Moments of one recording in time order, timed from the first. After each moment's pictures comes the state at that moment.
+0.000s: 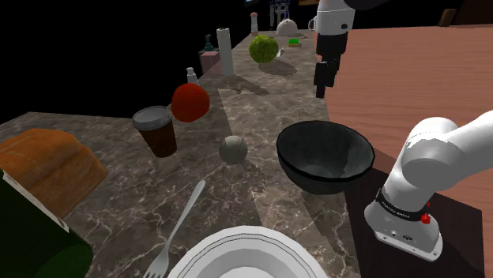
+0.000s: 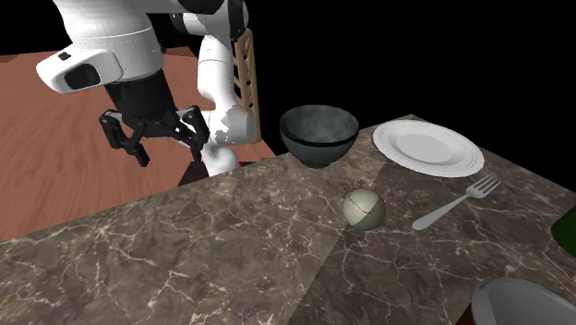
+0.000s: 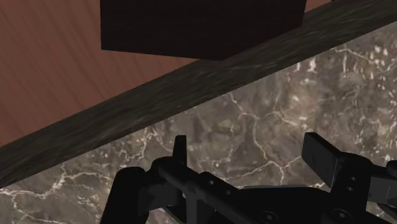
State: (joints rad) arm 0.01 -0.77 0.03 -2.33 0.03 1.51 -0.07
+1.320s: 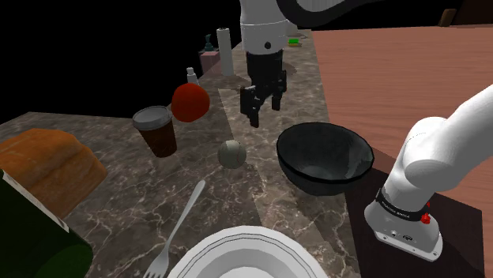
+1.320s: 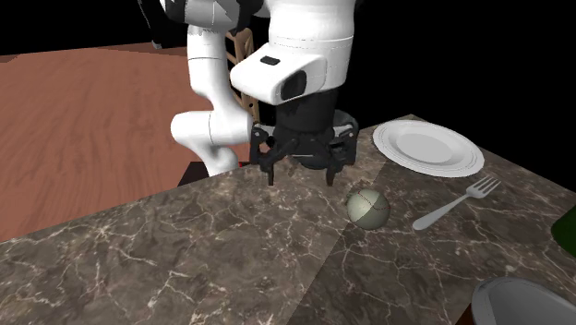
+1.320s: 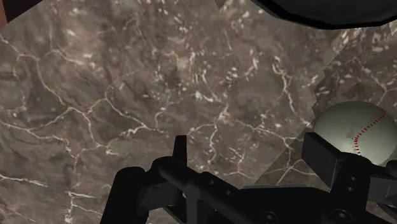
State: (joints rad) arm 0.06 -0.44 0.45 -2.04 0.17 1.63 0.44
